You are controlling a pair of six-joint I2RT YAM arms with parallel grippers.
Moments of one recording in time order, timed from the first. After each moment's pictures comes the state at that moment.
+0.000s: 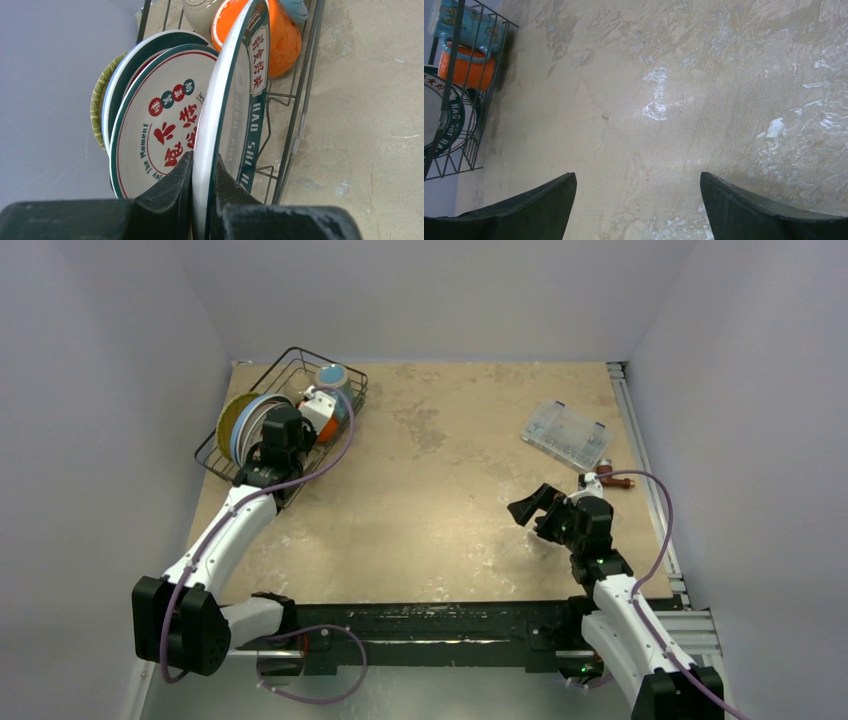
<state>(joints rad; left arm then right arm) -0.22 1.18 0.90 -0.21 -0.36 0.49 0.10 0.71 0.22 0.00 -0.23 0.68</state>
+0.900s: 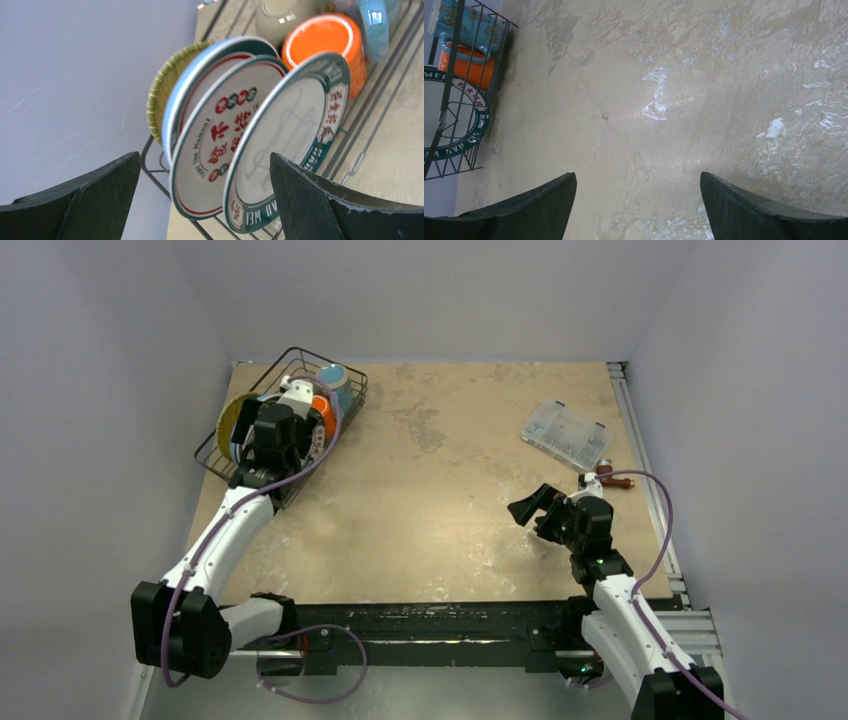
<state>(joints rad) -0.19 1.18 0.90 -0.13 -0.54 0.39 0.10 0.71 0.22 0.00 -0.23 0.68</state>
